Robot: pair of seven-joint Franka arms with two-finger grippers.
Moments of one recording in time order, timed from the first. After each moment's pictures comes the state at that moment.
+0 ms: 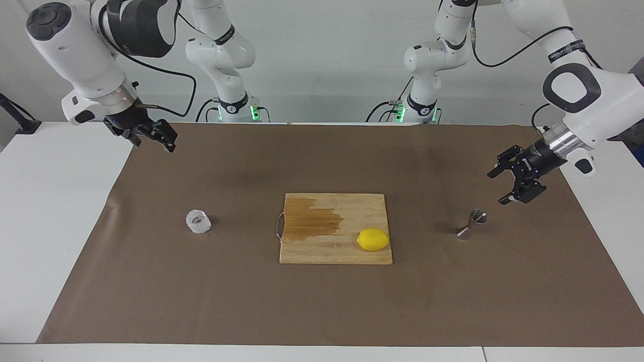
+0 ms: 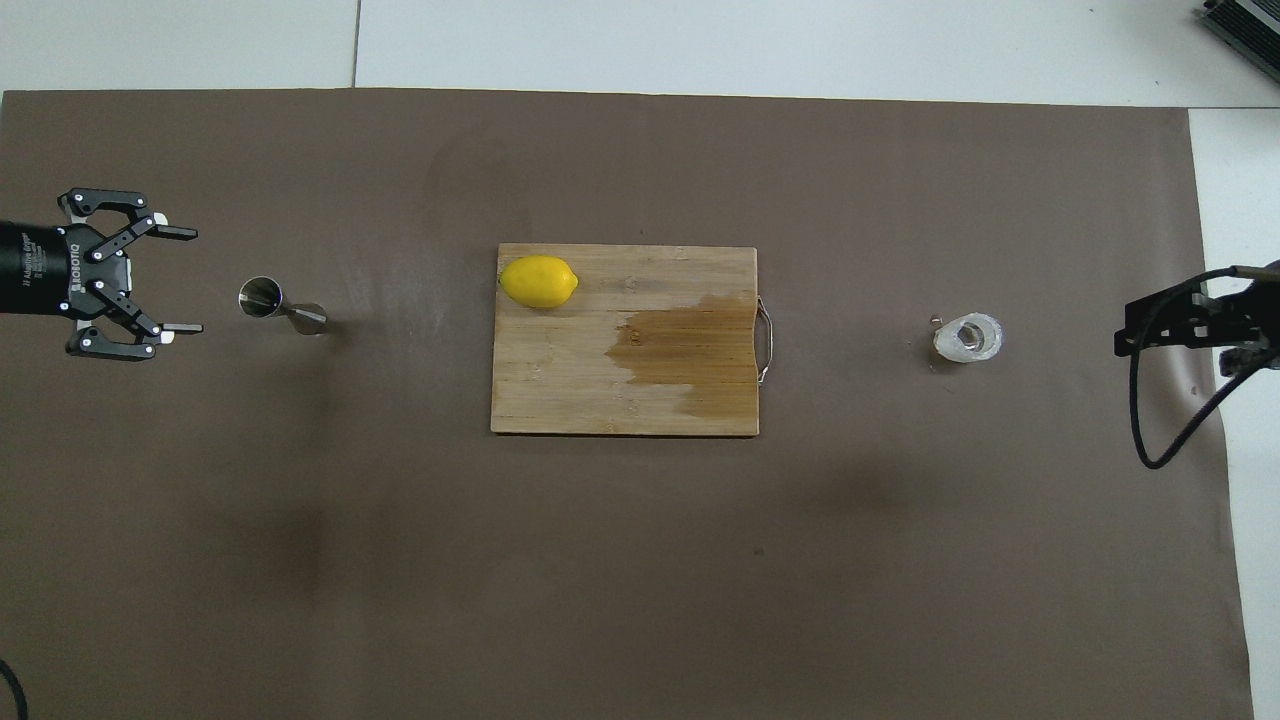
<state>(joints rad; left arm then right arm) 0.21 0.18 -0.03 -1.79 -0.64 1.91 -1.17 -0.07 0.02 -0.04 -1.64 0.02 1.55 0.10</state>
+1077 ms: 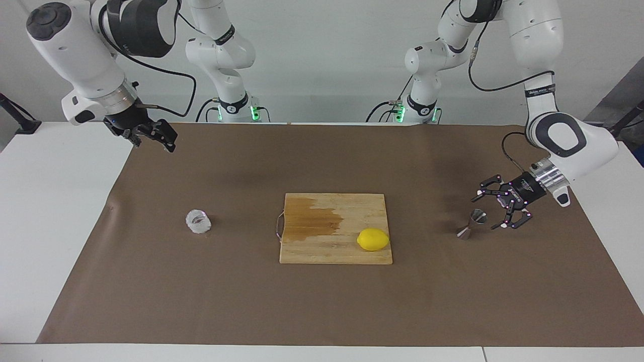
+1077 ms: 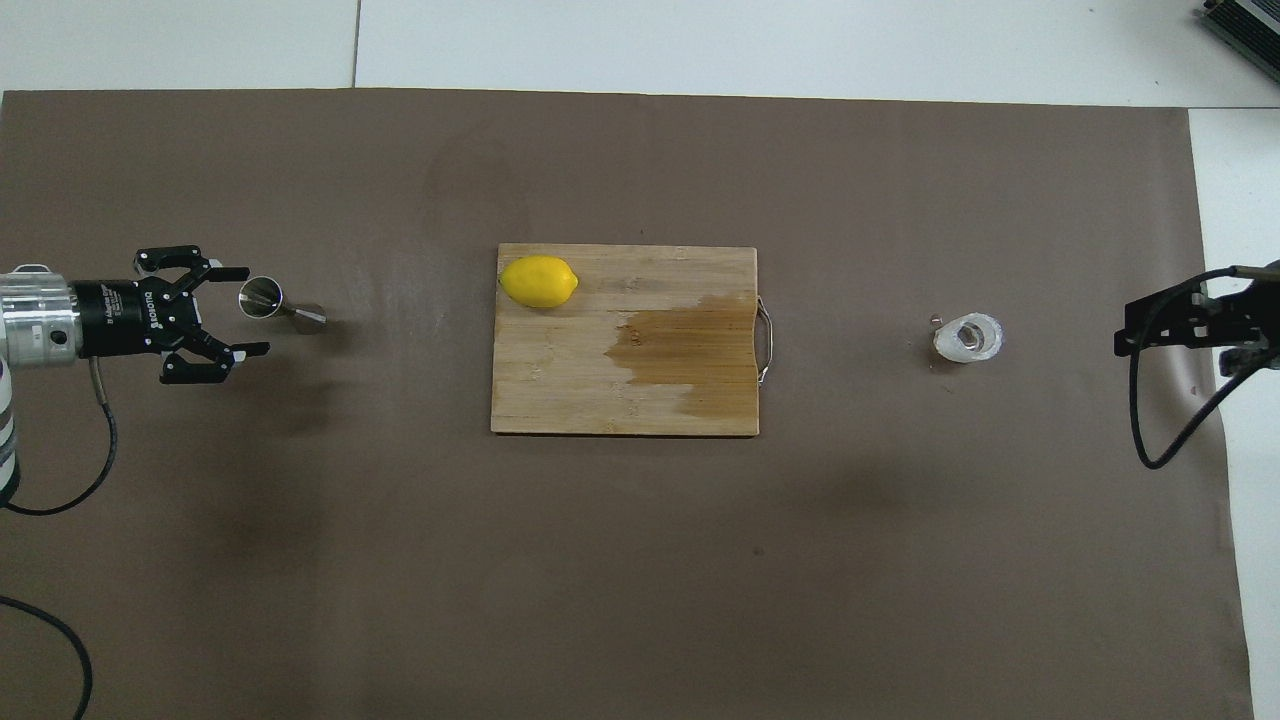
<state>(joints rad) 0.25 0.28 -0.03 -1.96 -0.94 2.03 -1.14 -0.07 0.02 -0.04 -1.64 0.02 1.55 0.10</state>
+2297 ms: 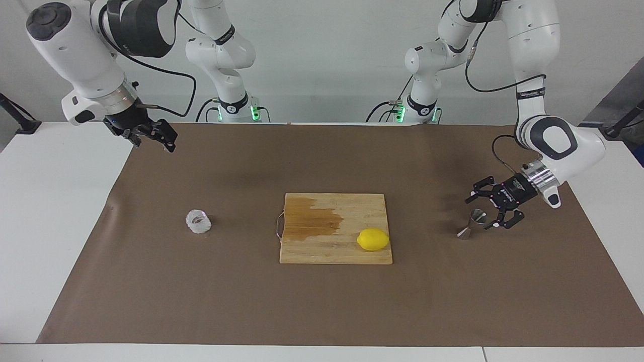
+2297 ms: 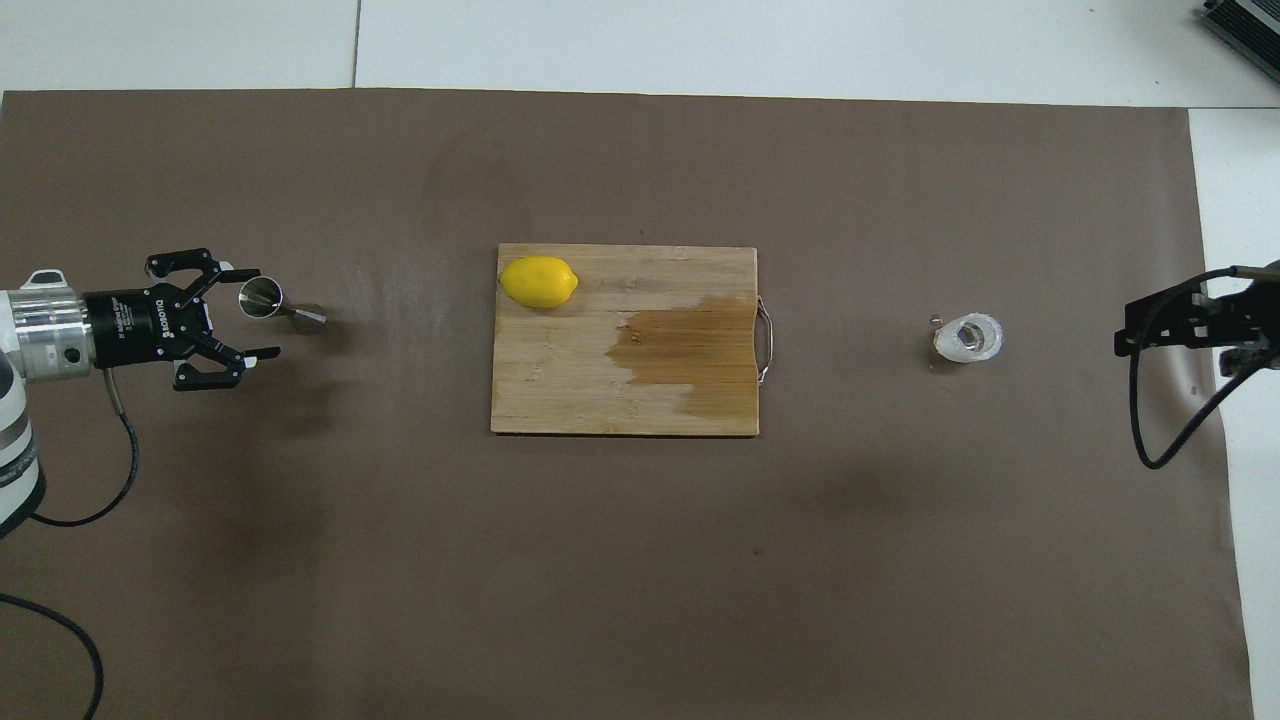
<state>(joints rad) 0.25 0.27 -0.03 -2.00 -1.04 2.03 -0.96 -0.07 0.02 -0.04 -1.64 0.02 1.55 0.10</state>
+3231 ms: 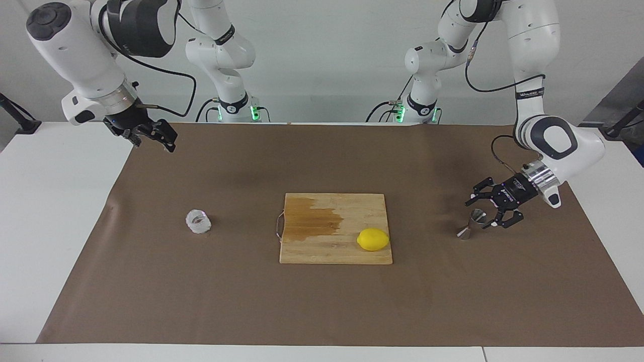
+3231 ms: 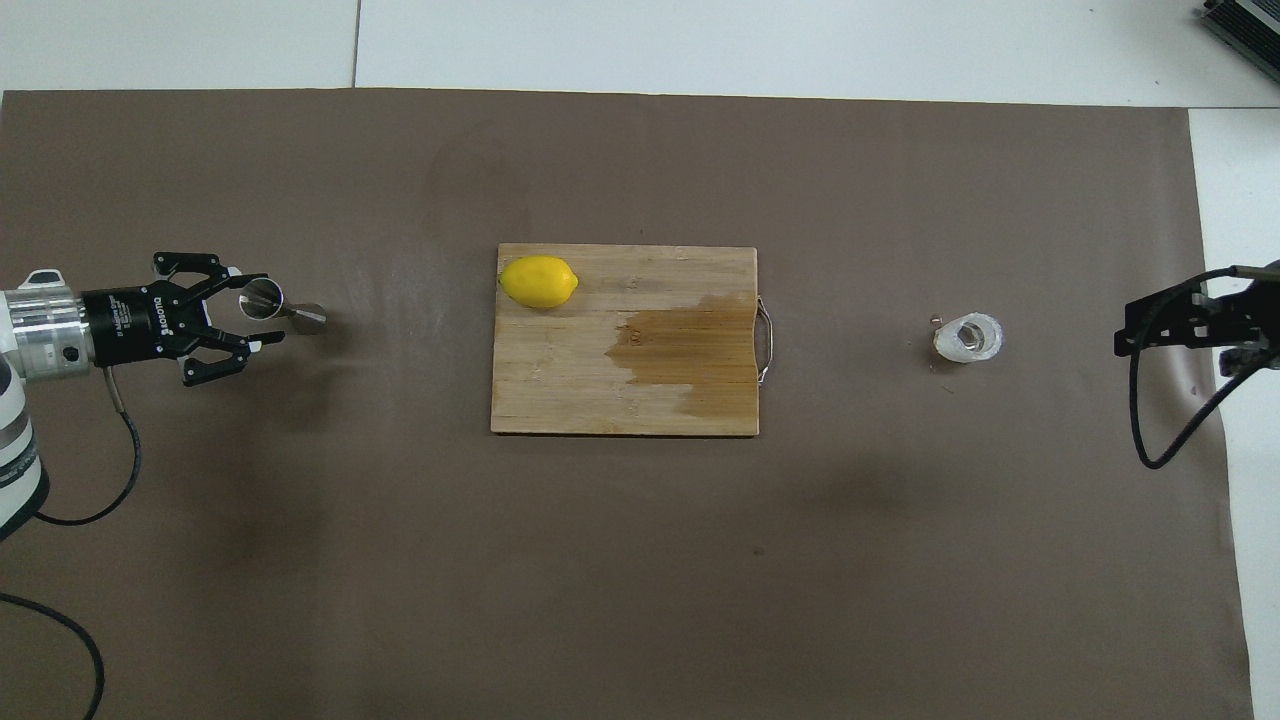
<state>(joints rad) 0.25 0.27 -0.03 -2.00 -1.07 2.04 -0.95 -0.07 0.02 -0.04 -1.64 0.02 1.55 0.10</state>
